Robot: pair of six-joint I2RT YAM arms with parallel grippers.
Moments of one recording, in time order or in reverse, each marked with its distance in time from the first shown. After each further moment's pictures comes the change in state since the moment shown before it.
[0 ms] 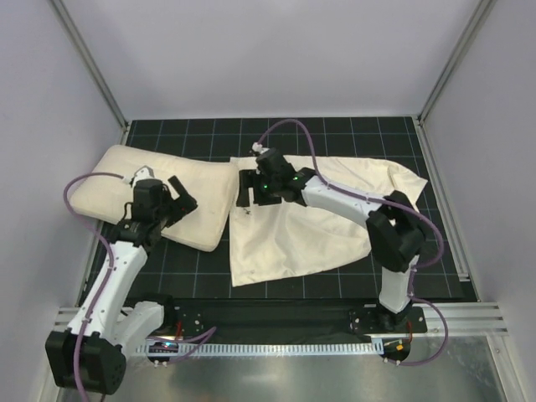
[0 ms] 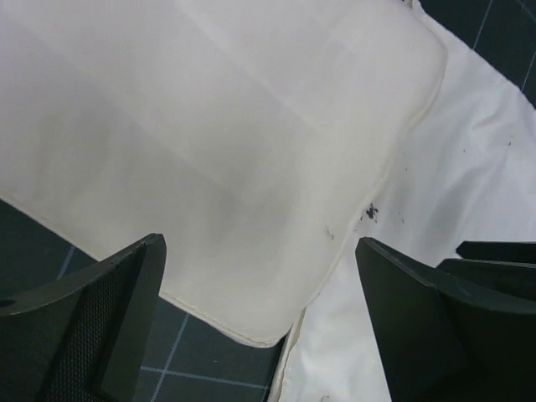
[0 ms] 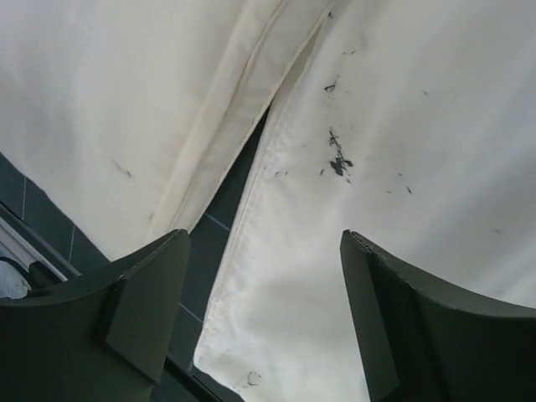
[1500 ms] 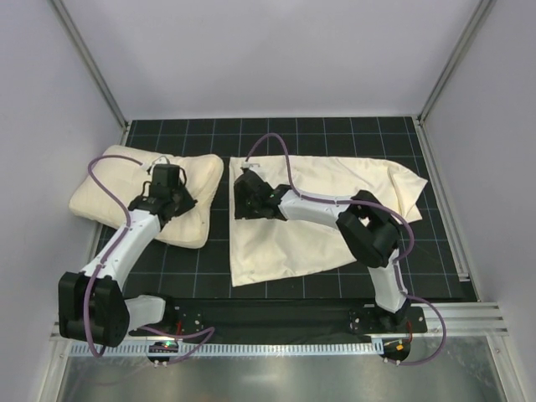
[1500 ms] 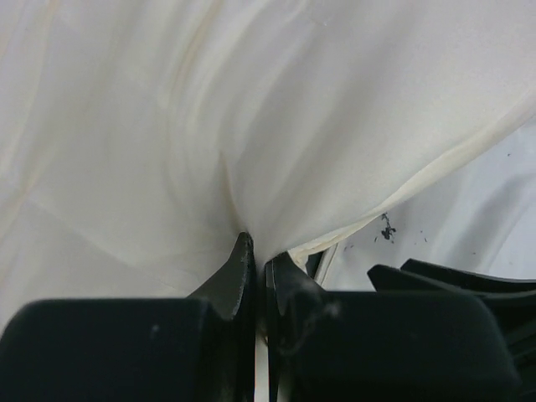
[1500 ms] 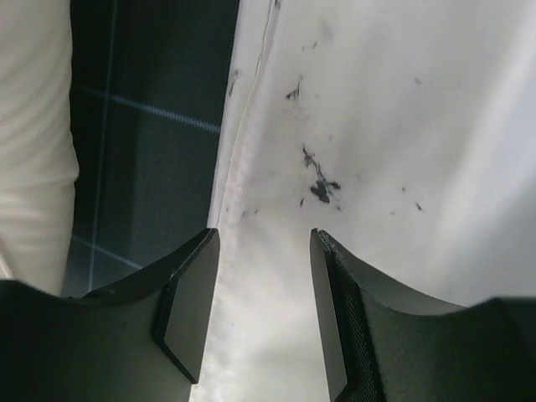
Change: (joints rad) left arm -0.085 0.339 0.125 0.067 -0.039 0.030; right arm 0.116 0.067 -0.073 0.085 0.269 0.114
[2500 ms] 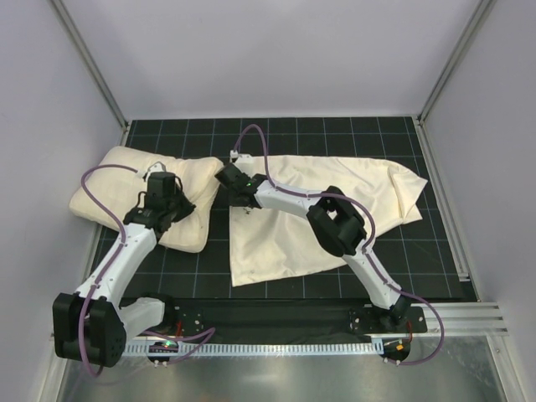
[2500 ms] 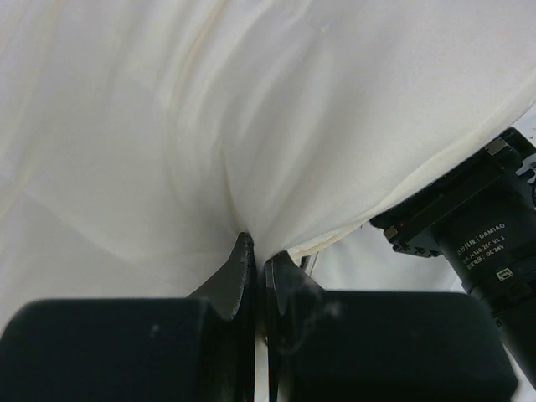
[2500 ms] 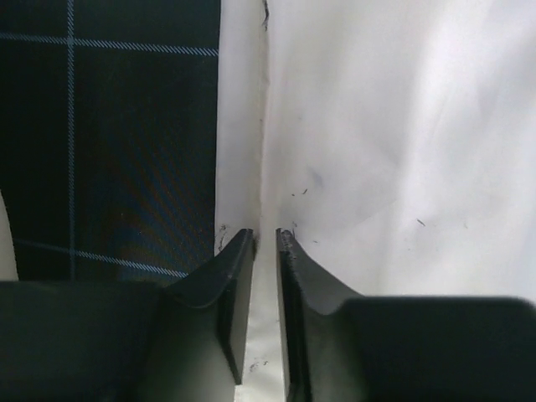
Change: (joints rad) left arm 0.002 -0.123 -0.088 0.032 0.028 -0.040; right arm 0.000 0.340 0.465 -0.195 0.232 0.045
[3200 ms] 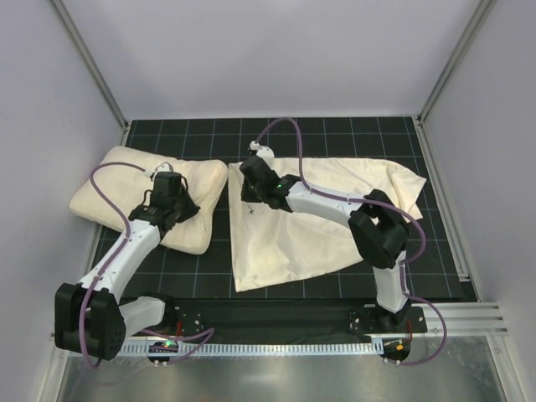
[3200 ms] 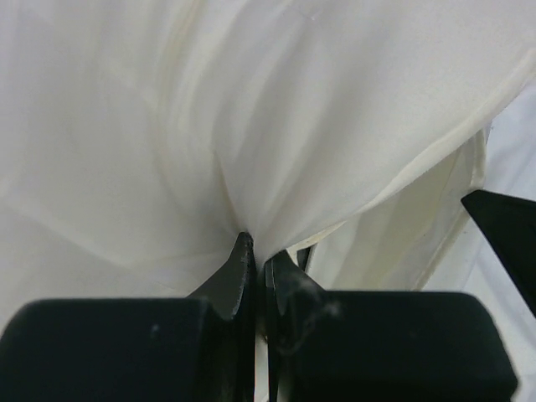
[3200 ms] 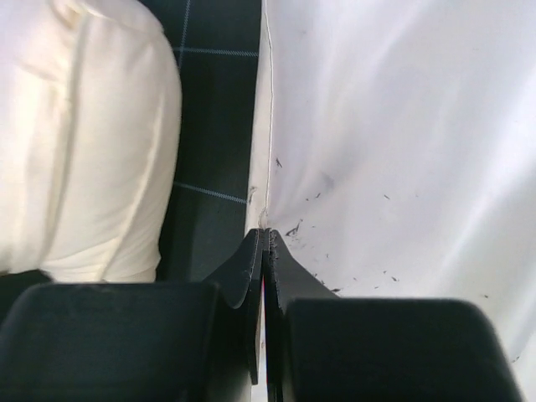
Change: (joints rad) left arm -0.031 0.043 0.002 0.008 0.008 0.011; right arm -0.045 -0.372 -0.393 0.221 -0.127 -0.002
